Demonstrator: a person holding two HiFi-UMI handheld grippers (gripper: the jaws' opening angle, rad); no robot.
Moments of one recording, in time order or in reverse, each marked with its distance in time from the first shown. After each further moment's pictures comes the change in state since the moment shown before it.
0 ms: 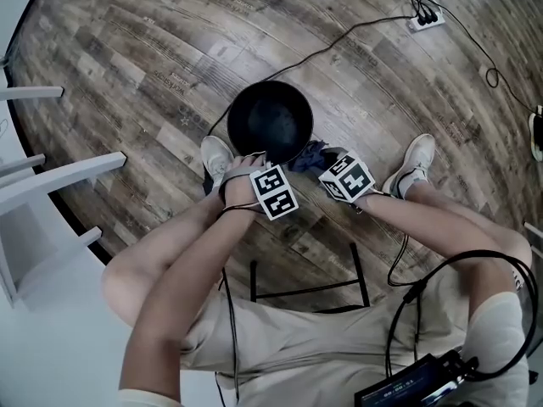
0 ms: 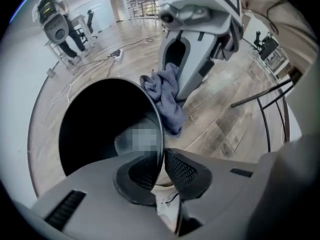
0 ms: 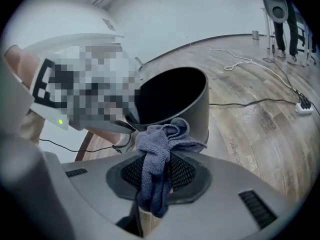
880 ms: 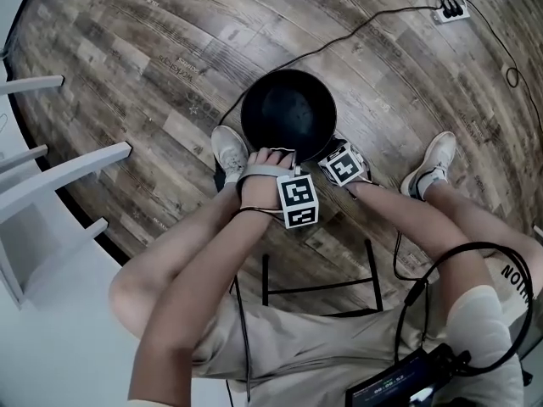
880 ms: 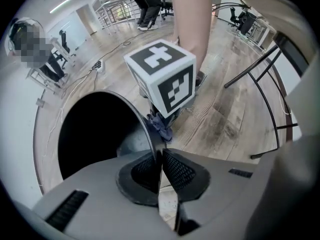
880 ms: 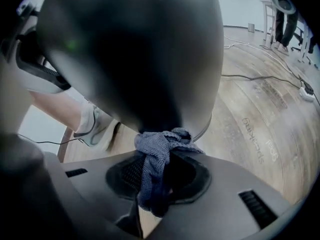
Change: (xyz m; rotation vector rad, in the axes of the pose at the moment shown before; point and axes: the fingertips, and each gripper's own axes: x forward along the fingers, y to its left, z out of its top) left arm 0.011 0.003 0.006 0.273 0.012 0.054; right arm 0.125 -0.051 -0.055 0.045 0.120 -0.112
